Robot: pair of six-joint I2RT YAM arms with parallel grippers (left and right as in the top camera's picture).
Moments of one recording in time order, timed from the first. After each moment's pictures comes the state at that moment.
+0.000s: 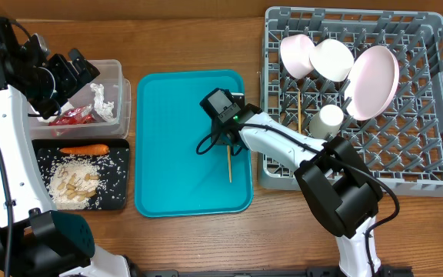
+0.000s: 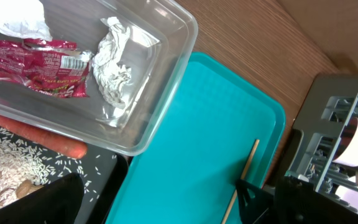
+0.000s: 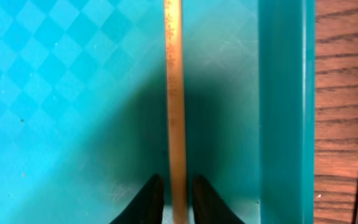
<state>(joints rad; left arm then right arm) 0.35 1.74 1.86 -1.26 0.36 -0.32 0.69 2.12 1.47 -0.59 0.14 0.70</state>
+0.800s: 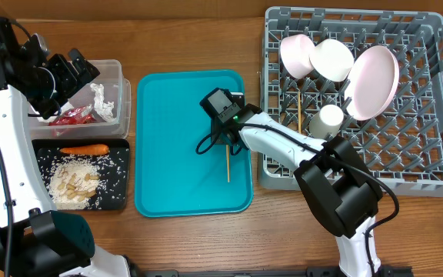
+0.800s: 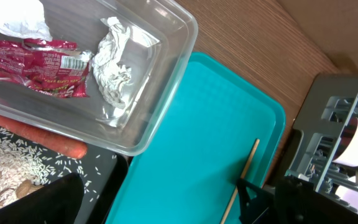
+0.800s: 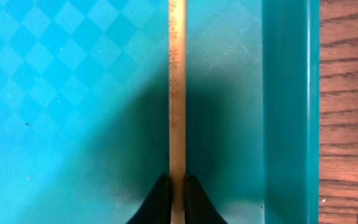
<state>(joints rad) 0.35 1.74 1.86 -1.26 0.36 -0.32 0.69 2.12 1.47 -0.58 0.14 0.70</state>
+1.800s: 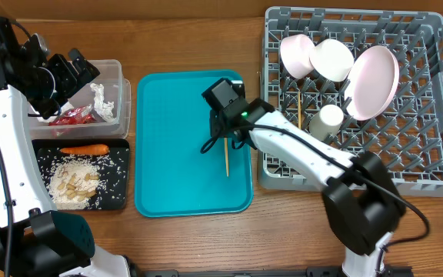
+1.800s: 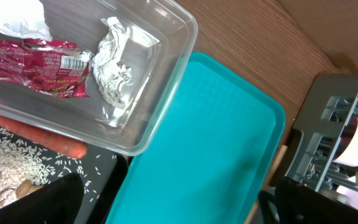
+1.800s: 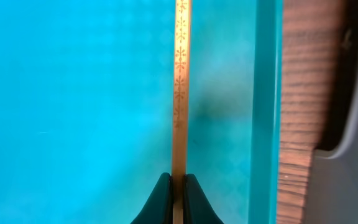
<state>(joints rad) 0.35 1.74 1.86 -1.26 0.36 -0.32 0.69 1.95 1.48 -0.63 0.13 0.62</state>
